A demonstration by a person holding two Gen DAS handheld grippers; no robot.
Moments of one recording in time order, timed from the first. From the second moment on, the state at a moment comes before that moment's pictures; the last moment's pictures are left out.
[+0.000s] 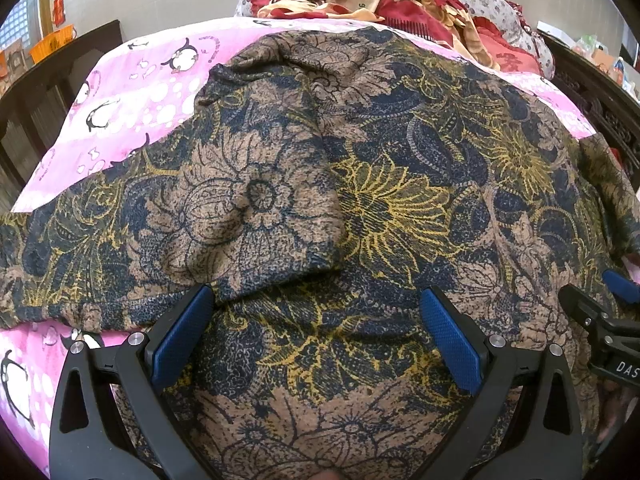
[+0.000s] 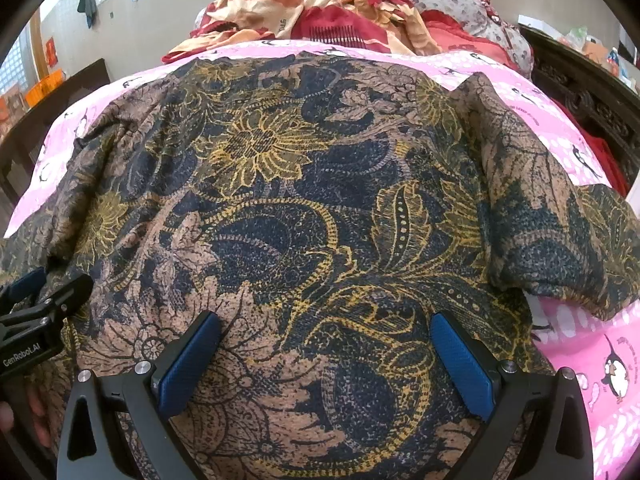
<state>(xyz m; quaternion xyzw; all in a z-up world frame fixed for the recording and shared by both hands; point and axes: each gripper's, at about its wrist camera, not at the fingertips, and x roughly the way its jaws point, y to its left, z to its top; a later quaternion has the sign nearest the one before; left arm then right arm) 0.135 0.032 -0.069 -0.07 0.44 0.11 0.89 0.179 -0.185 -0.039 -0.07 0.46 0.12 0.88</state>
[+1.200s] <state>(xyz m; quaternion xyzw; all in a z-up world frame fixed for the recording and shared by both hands) -0.010 0.149 -0.018 -0.22 0.47 0.11 0.85 0.062 -0.180 0.041 -0.12 0.34 0.19 0.91</state>
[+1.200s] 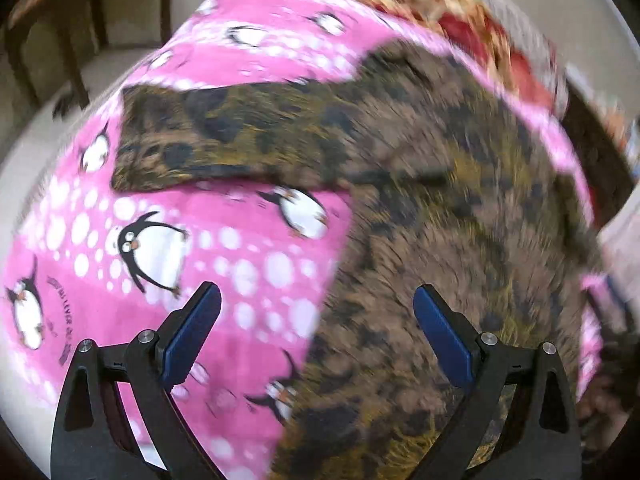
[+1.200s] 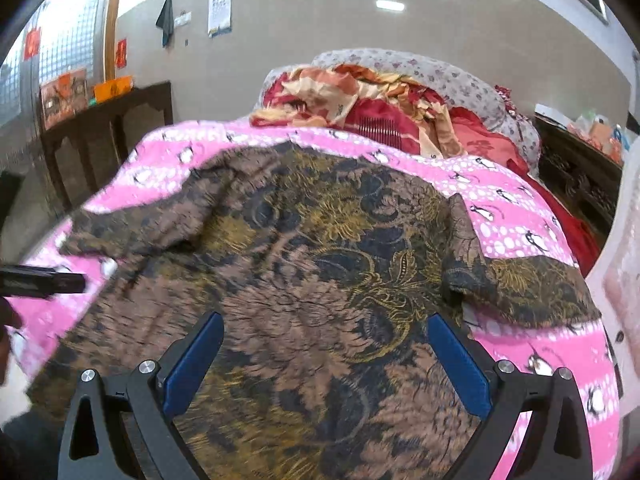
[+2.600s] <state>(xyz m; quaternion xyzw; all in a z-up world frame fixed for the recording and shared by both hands) -0.028 0.349 0.119 -0.28 0.25 0.20 0.91 0.111 -0.199 -0.040 -0.09 0.43 0.14 0.89</state>
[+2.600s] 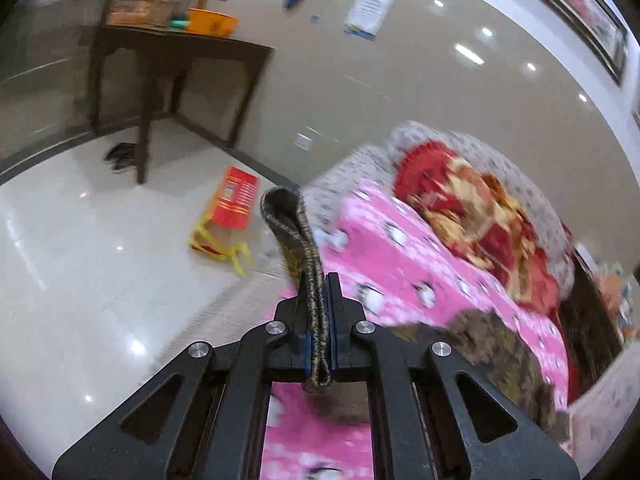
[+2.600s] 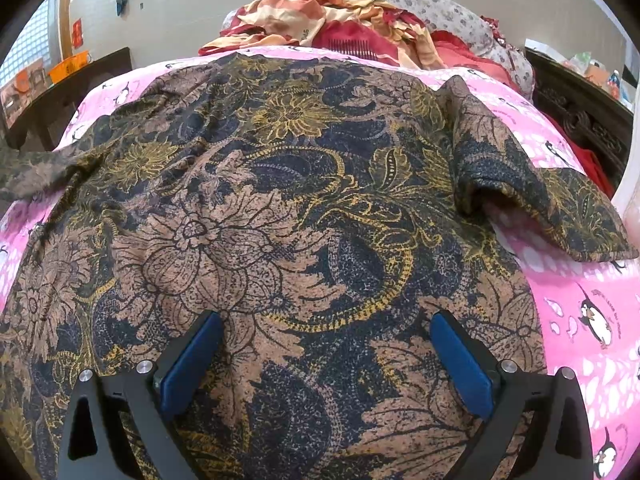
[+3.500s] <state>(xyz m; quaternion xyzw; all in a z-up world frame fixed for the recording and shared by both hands) 0.194 -0.058 -0.023 -0.21 0.46 -0.19 0.84 0.137 -0.247 0.059 -0.03 0.38 0.17 0.91</state>
